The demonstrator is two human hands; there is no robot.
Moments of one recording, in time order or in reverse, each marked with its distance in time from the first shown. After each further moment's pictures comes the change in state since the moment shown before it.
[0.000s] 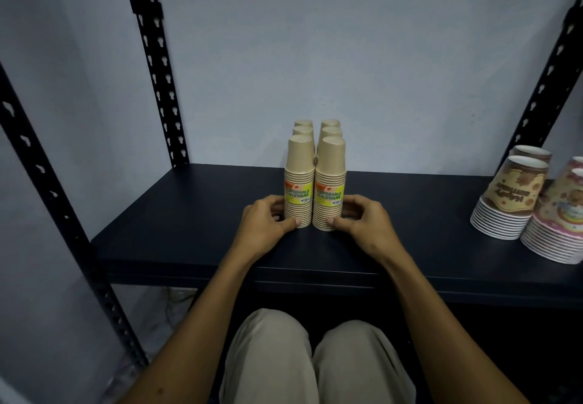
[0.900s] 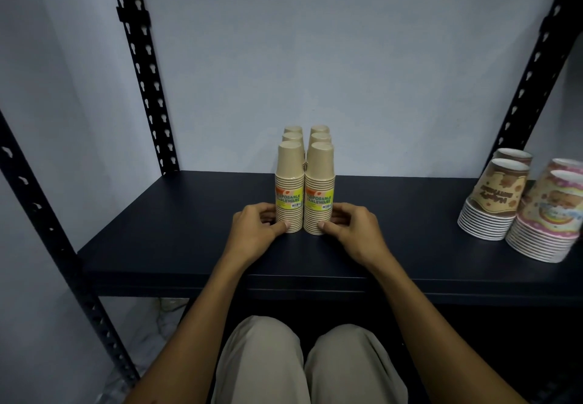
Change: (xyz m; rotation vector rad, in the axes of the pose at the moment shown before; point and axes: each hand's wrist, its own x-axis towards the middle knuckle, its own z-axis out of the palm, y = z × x) left_hand 0.004 0.000 0.002 -0.004 0.041 -0.036; right_hand -0.002 0.000 0.004 -0.122 0.025 -0.070
